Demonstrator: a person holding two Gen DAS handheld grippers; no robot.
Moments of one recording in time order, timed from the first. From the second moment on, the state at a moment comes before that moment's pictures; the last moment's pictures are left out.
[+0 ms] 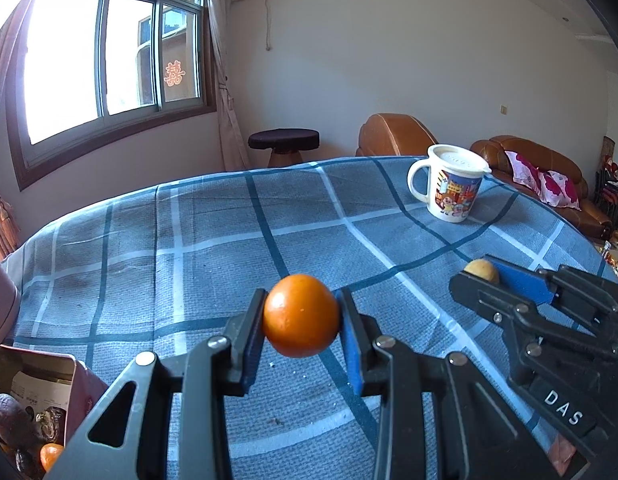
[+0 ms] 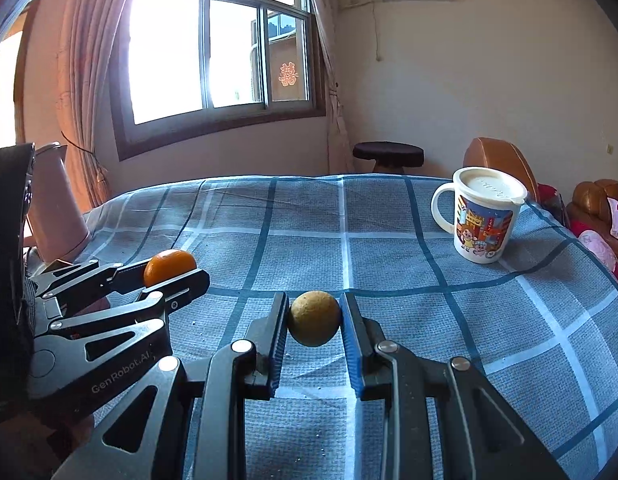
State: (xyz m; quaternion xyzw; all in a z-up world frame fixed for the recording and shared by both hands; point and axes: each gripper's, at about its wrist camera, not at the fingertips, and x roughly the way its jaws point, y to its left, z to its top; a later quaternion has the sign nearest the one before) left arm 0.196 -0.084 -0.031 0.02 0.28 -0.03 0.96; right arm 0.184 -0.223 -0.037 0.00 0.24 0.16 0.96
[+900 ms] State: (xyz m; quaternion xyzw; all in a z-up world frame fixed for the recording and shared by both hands) left arm 0.155 -0.081 -0.027 0.02 0.25 -0.03 0.97; right arm 0.148 -0.214 -0.028 -0.01 0.18 0.19 0.97
